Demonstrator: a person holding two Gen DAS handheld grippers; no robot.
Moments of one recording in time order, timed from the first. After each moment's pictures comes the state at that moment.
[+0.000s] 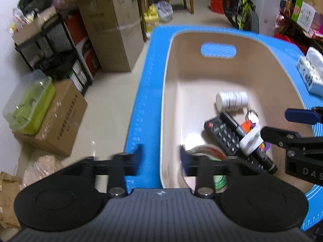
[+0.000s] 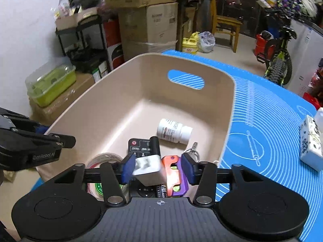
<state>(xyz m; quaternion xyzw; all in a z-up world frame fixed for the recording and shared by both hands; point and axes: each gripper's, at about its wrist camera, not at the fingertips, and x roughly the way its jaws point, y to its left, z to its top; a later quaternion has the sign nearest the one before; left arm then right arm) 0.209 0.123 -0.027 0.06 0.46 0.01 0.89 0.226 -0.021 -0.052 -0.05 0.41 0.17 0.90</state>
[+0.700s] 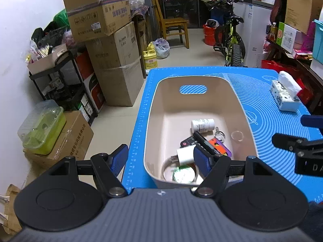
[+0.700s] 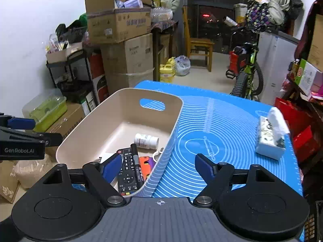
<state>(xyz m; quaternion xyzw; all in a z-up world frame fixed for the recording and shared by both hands) 0.124 0.081 0.047 0.07 0.37 0.00 0.93 0.126 -0.087 0.021 -0.01 0.34 0.11 0.94</state>
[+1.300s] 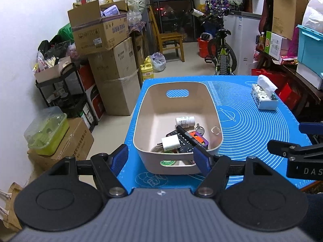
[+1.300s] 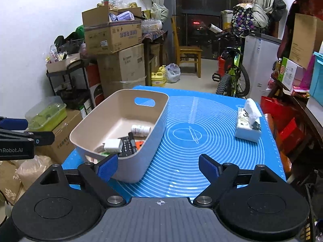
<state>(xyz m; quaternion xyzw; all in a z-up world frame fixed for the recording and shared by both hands) 0.034 0.052 0.060 0.08 0.32 0.00 0.94 0.023 -0.118 0.031 0.01 0.31 0.09 0.95</state>
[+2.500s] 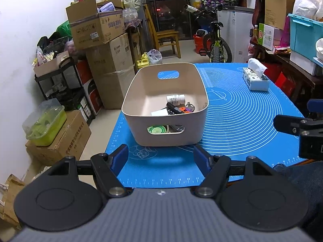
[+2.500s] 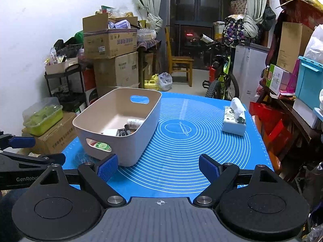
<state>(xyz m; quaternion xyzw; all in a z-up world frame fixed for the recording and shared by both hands) -0.017 0.038 0.014 0.08 0.32 -0.01 0.94 -0.052 -0.117 0.010 -0.01 0.28 0.06 0.96</state>
